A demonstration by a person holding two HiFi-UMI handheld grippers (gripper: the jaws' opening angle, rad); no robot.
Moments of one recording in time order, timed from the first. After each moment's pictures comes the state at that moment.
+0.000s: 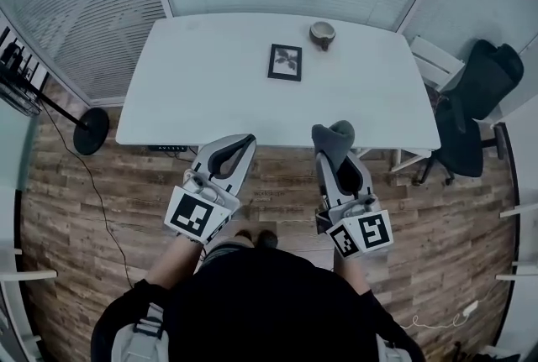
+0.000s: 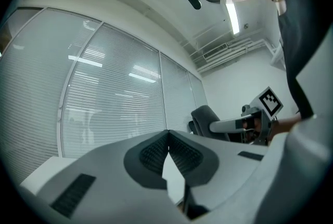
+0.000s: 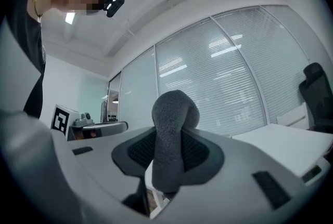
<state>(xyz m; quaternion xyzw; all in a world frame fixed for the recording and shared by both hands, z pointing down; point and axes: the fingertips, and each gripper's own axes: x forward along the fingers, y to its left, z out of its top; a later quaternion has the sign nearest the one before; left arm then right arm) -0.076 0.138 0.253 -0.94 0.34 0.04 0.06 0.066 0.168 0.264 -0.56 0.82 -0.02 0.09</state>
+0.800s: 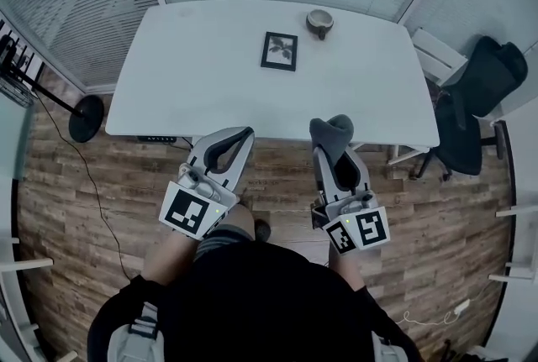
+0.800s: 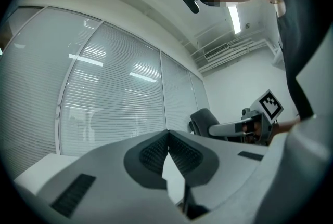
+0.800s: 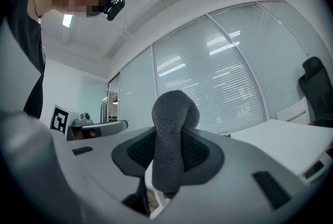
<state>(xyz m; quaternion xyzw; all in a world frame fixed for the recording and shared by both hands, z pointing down) -0.053 0.134 0.251 -0.94 0.34 0.05 0.06 0.084 0.160 0.276 -0.56 0.82 -0.04 0.09</state>
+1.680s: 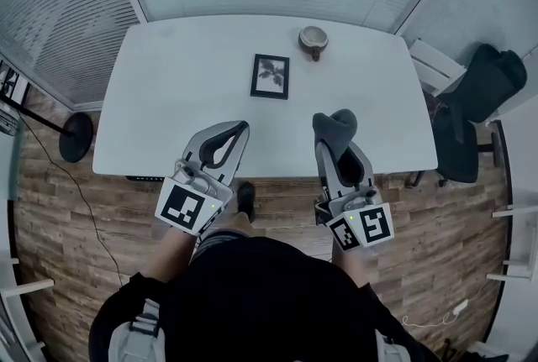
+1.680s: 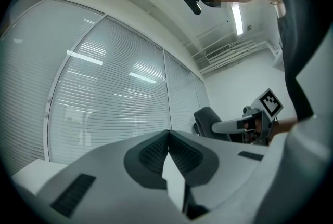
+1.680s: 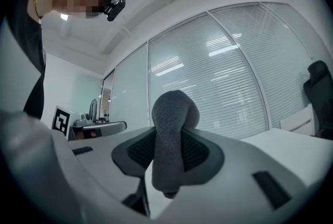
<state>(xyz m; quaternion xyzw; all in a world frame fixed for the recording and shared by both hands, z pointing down) -0.036 0.018 0.251 -0.94 0.33 0.07 0.06 0.111 0.053 0.267 -0.57 0.82 -0.02 0.08</state>
